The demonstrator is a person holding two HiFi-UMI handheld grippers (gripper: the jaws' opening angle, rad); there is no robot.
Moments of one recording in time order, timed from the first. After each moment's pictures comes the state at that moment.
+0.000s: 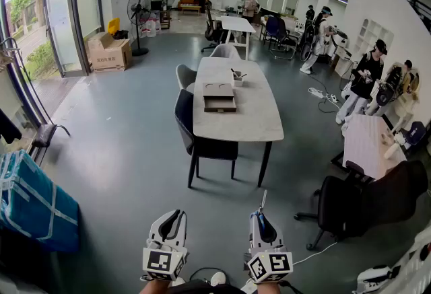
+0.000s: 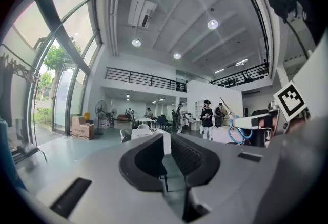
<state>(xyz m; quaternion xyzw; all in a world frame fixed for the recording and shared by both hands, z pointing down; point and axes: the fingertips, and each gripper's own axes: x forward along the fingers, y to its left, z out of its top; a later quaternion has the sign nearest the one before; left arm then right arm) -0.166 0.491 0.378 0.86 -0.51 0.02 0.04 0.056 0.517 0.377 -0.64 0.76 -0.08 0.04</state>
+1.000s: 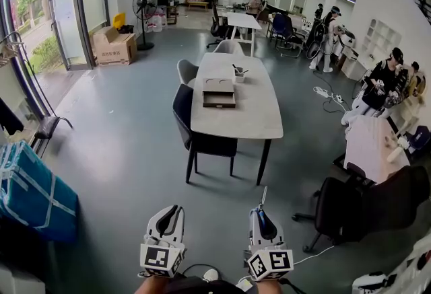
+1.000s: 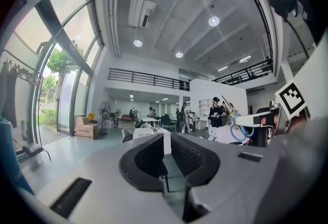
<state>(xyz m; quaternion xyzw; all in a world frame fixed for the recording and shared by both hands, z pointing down) -0.126 0.488 0.382 0.84 -0.54 0.02 0.04 0.102 0.508 0.378 -0.62 0.78 -0.07 0.04</state>
